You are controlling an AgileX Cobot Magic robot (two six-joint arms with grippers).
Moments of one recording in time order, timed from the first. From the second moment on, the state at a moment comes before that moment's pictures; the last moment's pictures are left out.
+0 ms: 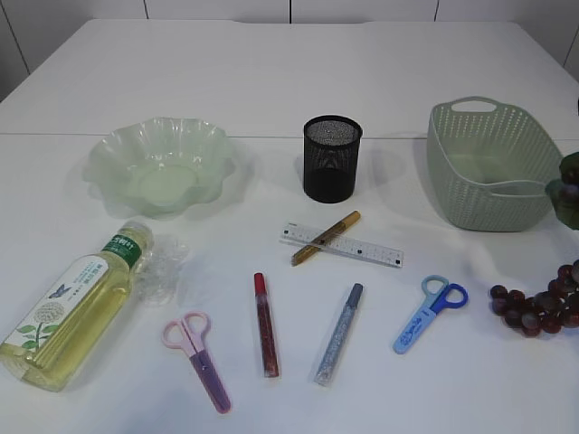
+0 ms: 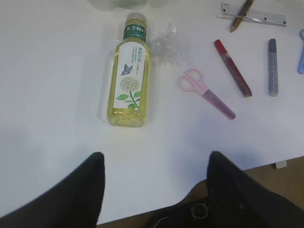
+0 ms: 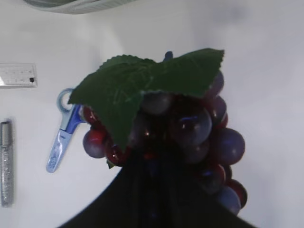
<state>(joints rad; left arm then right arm) -0.11 0.49 -0.76 -0.18 1.17 0.03 -0.10 1.57 -1.33 0.06 1.22 0.19</state>
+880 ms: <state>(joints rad) -0.11 0.67 -0.76 -0.42 1.05 0.29 -0.10 1.39 -1.35 0.25 1.25 0.06</state>
